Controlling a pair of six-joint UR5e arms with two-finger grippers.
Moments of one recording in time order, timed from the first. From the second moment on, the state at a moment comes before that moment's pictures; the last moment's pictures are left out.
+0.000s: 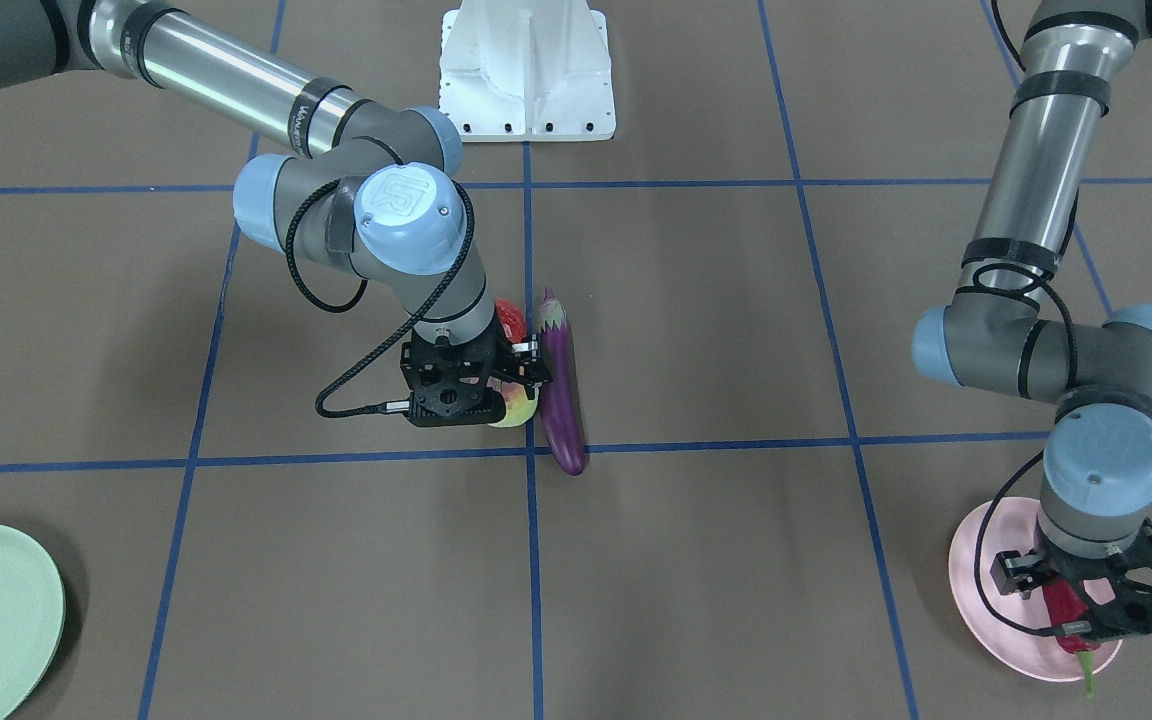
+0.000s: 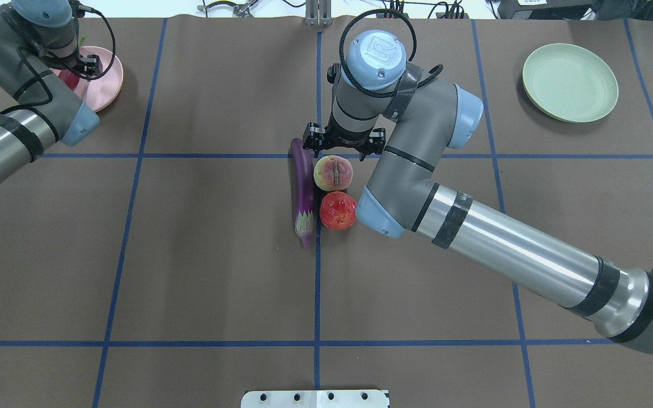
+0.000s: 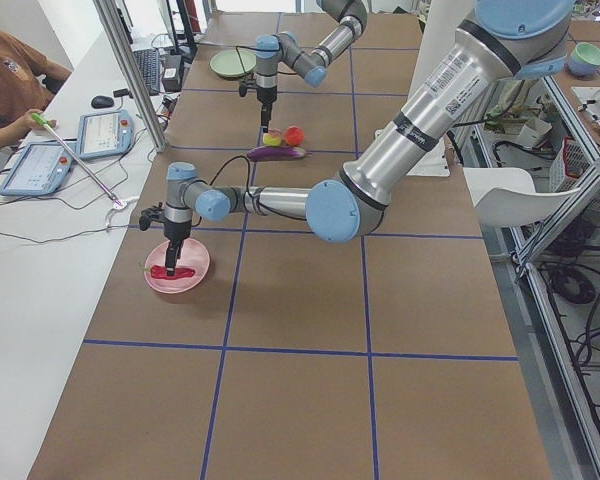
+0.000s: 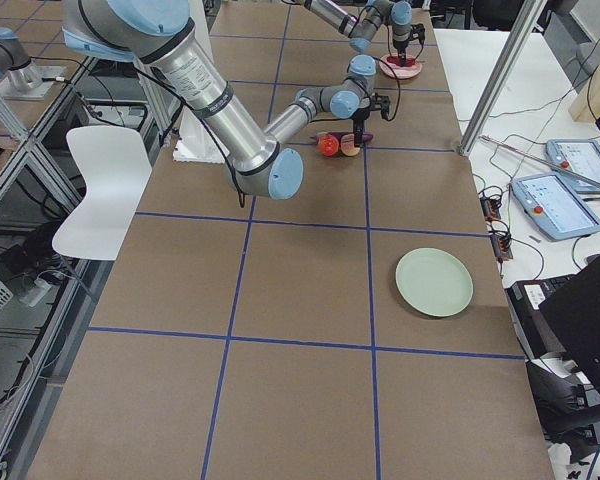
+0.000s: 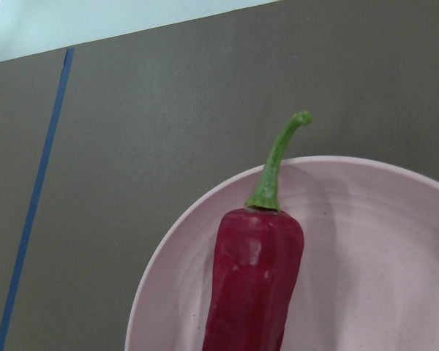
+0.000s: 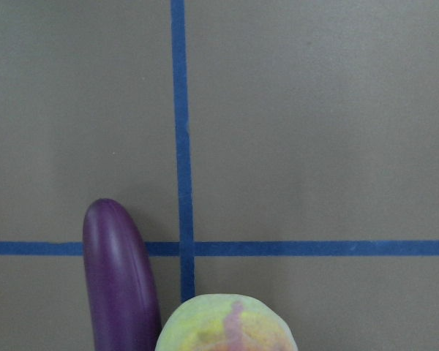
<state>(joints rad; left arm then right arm) -1.05 -2.30 -0.84 -1.94 -1.72 -0.72 0.66 -0.70 1.30 -1.37 2.00 1.15</state>
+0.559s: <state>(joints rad) -1.06 -2.30 -0.86 -1.94 -1.73 -0.72 0.63 -0.69 1.28 -1.37 1.98 1.15</state>
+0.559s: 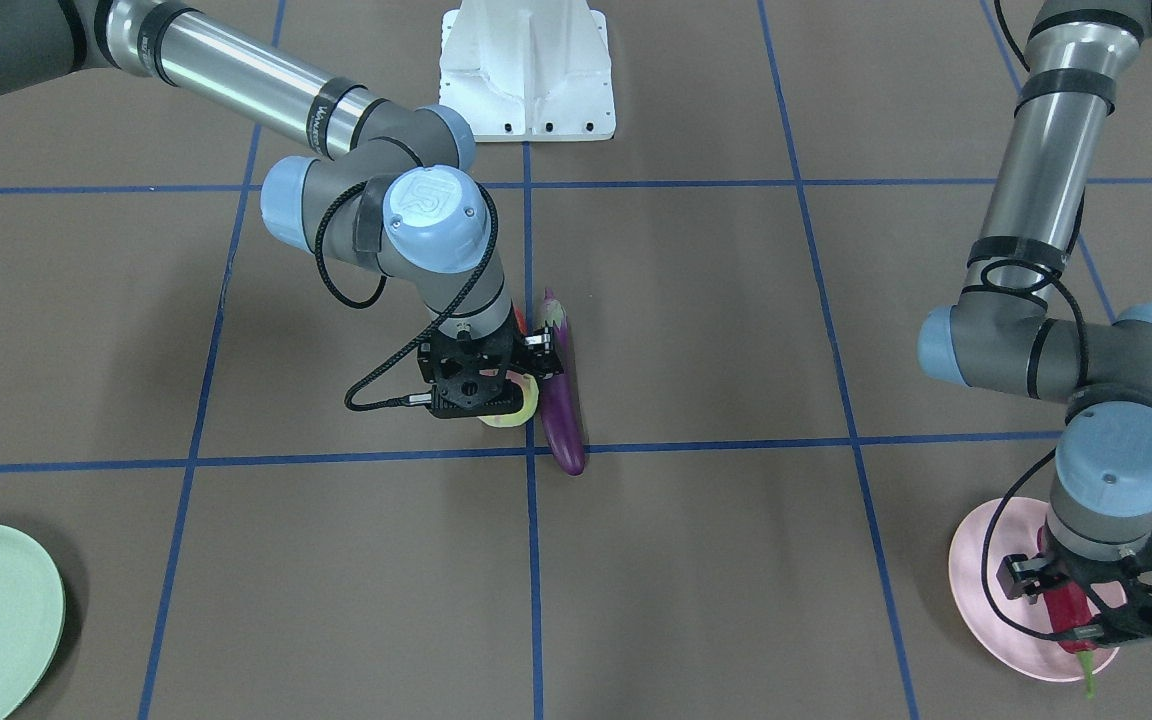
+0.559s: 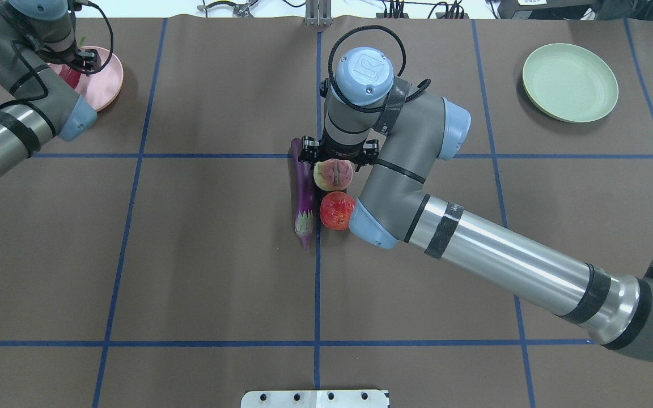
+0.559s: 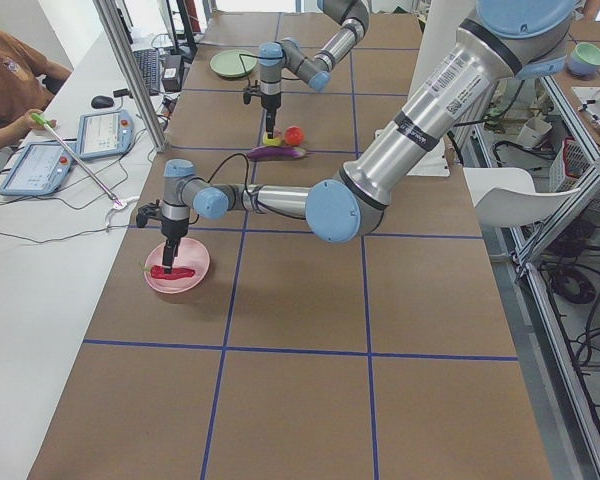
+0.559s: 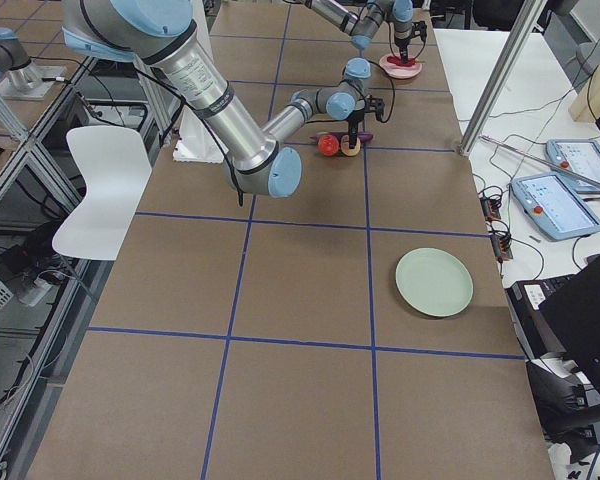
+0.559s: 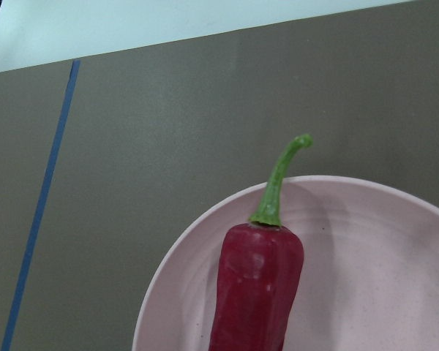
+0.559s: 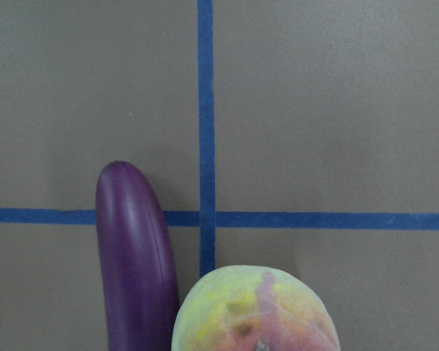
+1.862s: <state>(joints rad) -1.06 -2.30 -0.86 -1.94 -1.73 -0.72 0.62 -0.67 1.24 -1.36 1.96 1.15</state>
